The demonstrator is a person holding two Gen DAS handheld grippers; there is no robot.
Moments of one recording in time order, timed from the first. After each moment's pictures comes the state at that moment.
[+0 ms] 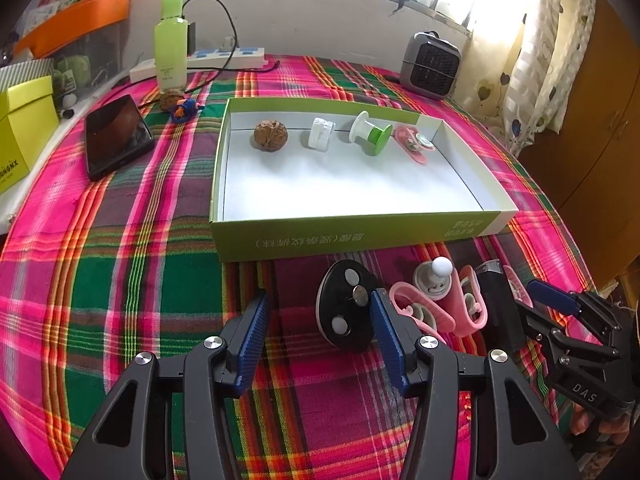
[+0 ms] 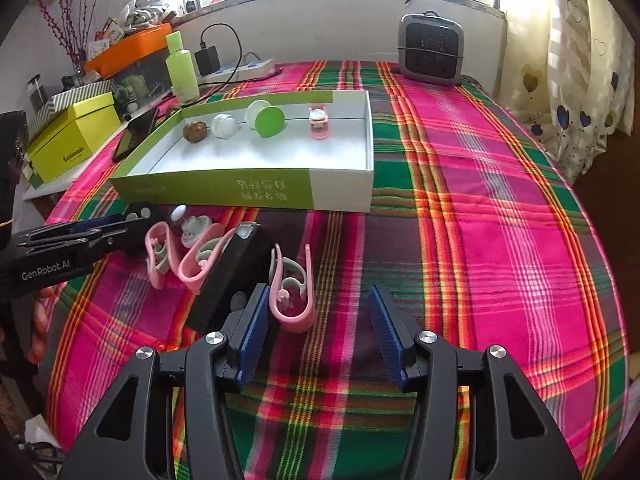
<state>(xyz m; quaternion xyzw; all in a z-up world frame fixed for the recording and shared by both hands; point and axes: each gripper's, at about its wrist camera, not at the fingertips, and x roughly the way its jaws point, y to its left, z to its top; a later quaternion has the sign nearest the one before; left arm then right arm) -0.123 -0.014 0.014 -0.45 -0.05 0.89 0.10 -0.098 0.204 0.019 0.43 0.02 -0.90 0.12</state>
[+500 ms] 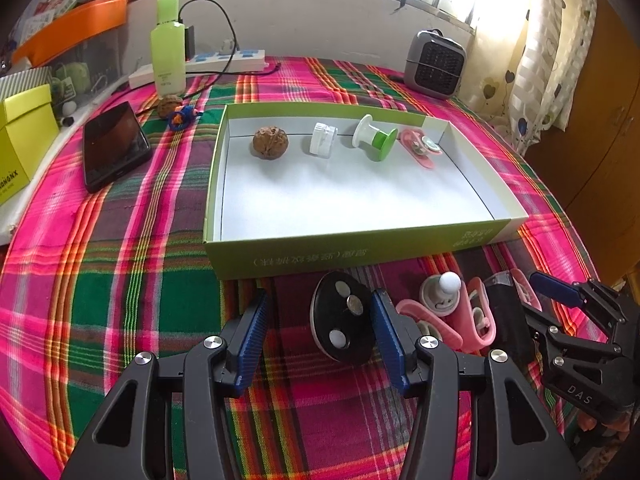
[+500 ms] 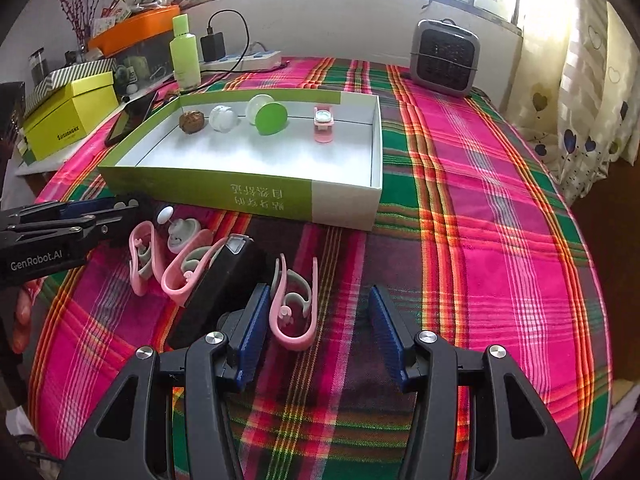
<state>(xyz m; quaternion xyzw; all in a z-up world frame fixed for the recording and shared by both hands) -0.137 -0.011 0.013 -0.45 -0.04 0.89 0.09 -0.112 0.198 0.017 0.43 0.06 -0.89 0.12</state>
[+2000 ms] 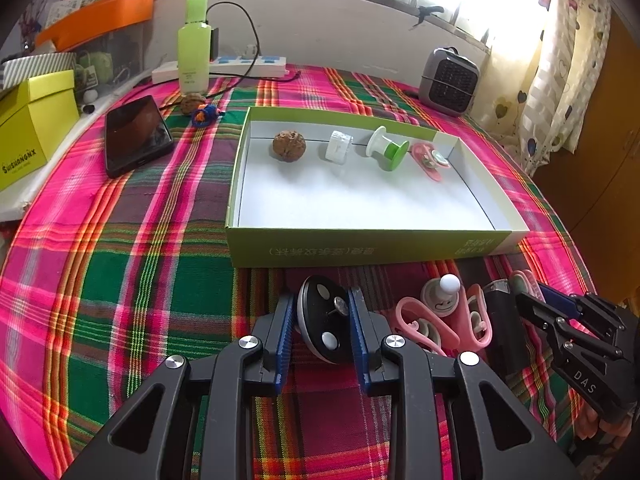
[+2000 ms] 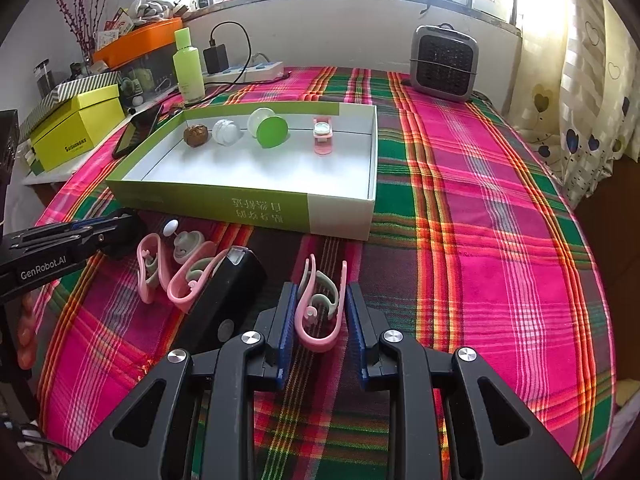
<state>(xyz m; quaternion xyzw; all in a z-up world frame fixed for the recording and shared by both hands) -0.123 -0.016 0.016 -0.43 -0.06 0.90 0.06 -0.112 0.201 0.022 0.42 0.05 -0.90 0.13</state>
